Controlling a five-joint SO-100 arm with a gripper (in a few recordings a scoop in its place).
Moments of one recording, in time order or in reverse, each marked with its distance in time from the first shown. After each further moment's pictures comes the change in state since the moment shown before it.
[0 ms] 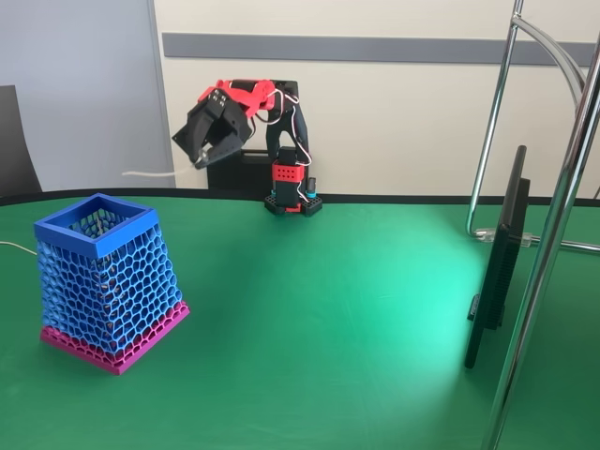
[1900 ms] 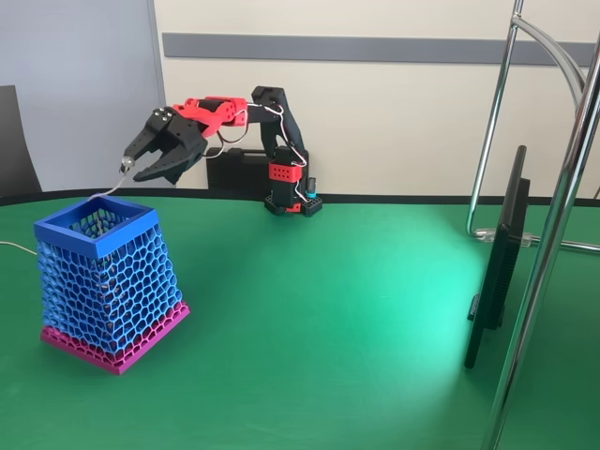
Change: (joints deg) arm 8.2 -9.2 -6.6 -5.8 17.0
